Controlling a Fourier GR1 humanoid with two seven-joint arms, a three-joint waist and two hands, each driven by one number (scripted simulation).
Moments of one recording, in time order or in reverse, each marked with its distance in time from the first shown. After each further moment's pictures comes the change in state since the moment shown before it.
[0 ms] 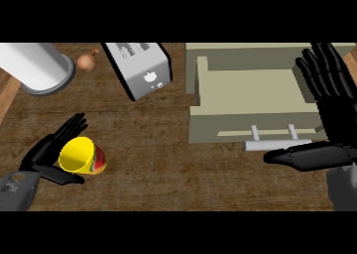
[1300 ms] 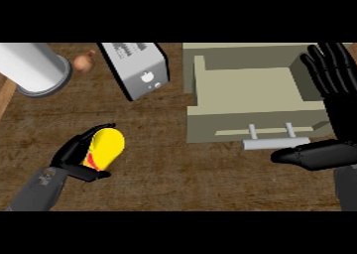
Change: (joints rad) left arm -0.091 -0.103 -0.085 0.161 -0.027 0.022 -0.120; right arm -0.019 -0.026 -0.023 -0.006 -0.030 0.025 0.028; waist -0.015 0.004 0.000
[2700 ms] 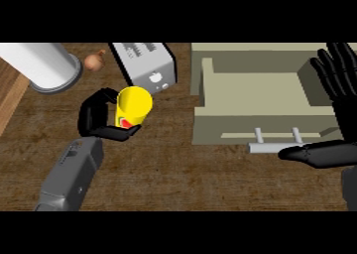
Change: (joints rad) left arm -0.126 -0.206 0.240 -0.224 0.244 0.398 -0.081; right arm 0.031 -0.018 -0.037 0.021 0.009 0.006 -0.018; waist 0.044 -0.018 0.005
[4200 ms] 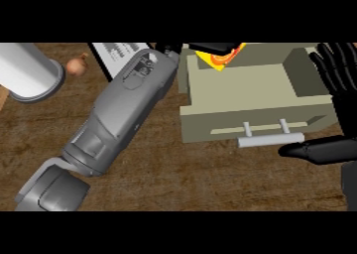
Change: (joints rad) left arm -0.700 -0.110 -0.359 0.055 0.124 0.507 0.733; right arm -0.034 -0.003 -0.008 0.022 -0.007 0.019 -0.025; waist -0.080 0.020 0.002
